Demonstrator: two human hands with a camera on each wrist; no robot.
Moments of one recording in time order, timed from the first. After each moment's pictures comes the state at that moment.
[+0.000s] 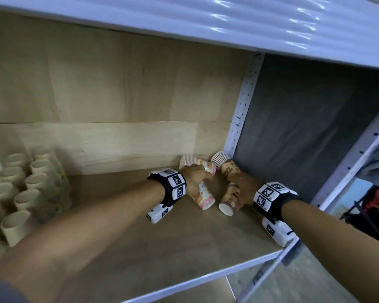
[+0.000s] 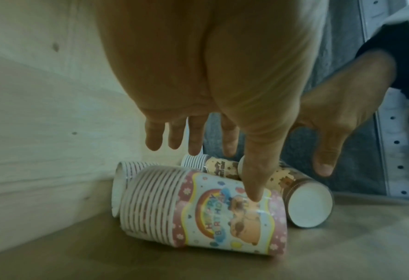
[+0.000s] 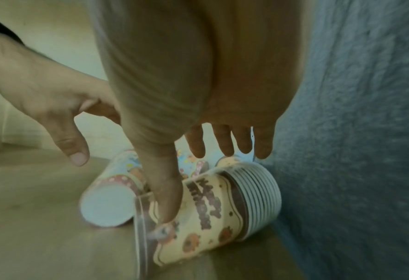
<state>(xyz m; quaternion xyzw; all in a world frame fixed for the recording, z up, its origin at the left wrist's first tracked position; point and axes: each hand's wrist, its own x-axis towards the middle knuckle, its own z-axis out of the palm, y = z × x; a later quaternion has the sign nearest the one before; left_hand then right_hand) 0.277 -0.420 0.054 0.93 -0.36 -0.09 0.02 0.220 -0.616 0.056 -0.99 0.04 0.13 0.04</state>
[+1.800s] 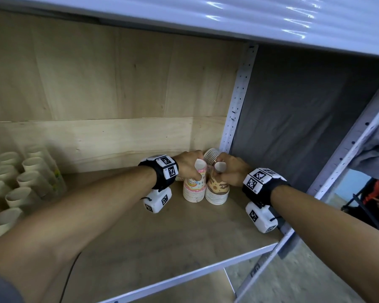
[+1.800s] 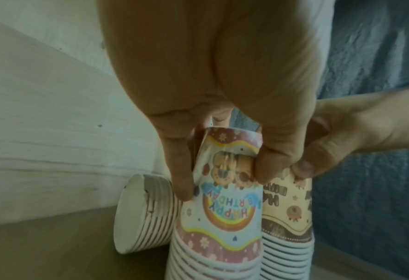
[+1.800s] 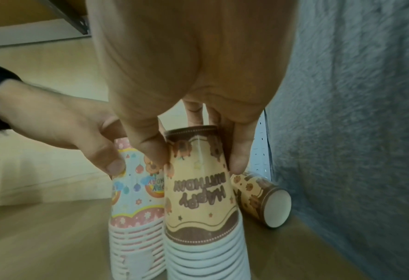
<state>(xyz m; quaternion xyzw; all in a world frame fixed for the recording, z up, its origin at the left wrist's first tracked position) 0.289 -0.419 0.073 0.93 -0.28 -0.11 0.21 0.216 -0.596 0.094 -0.98 -0.03 0.03 0.22</state>
